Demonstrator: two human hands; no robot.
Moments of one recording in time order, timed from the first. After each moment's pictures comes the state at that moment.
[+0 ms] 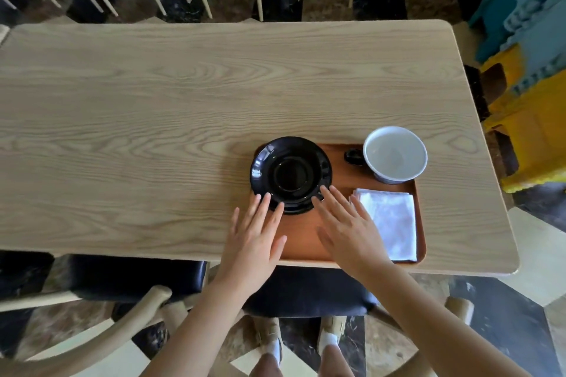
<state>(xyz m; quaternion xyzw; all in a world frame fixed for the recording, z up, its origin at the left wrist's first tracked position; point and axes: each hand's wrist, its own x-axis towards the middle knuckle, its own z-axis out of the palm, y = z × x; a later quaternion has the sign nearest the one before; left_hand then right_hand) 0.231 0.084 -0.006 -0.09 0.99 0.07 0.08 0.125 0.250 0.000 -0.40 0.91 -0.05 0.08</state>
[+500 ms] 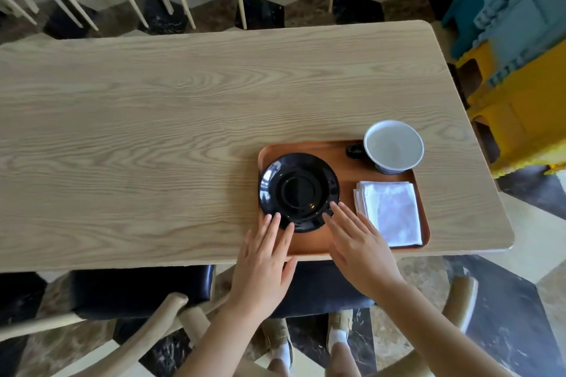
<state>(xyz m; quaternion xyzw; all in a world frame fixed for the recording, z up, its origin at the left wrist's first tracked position) 0.267 0.087 -0.006 -0.05 0.99 0.11 0.08 0.168 0.260 0.004 -0.35 0.93 -0.08 0.08</state>
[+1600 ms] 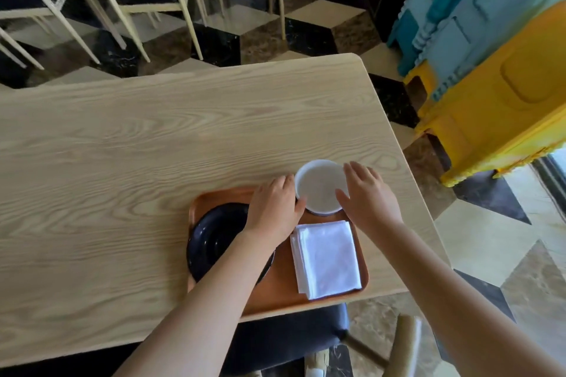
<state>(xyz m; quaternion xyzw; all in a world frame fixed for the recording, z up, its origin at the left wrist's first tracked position) 0.050 0.153 0.030 -0.01 0.99 0.17 0.04 0.002 0.319 0.048 -0.16 0.98 -0.12 0.07</state>
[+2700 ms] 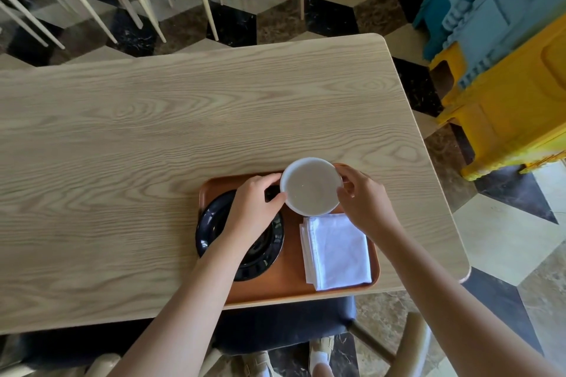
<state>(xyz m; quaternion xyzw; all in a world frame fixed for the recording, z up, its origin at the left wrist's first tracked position) 0.079 0.120 0.031 -0.15 0.90 0.41 0.02 0.015 0.303 0.031 -0.09 0.92 -0.36 0.13</state>
